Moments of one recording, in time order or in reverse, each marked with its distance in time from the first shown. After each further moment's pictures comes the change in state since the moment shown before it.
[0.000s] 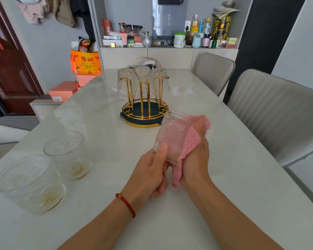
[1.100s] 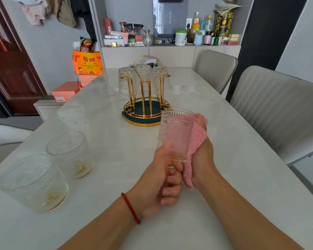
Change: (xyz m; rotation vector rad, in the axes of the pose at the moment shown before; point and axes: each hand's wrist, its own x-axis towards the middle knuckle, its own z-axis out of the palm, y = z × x) left_hand -0.012 0.007 0.009 -0.434 -0.225 -0.356; right_hand 0.015 0.003 -0.026 -0.157 0.017 0.203
